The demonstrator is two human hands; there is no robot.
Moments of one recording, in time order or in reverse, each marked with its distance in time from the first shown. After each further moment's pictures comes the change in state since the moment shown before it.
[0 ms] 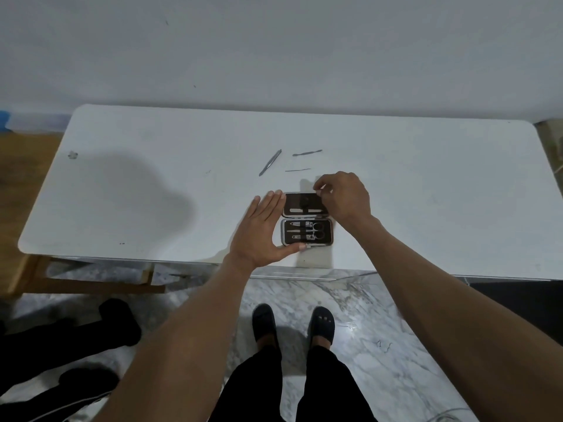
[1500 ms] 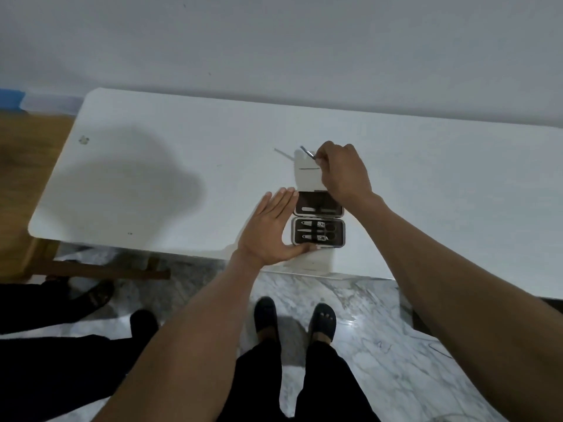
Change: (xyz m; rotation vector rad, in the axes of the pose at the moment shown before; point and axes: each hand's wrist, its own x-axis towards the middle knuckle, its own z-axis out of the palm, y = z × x) left_hand 0.004 -0.004 0.000 0.009 0.000 0.003; right_hand 0.046 -0.029 0.004 -0.036 0.061 -0.260
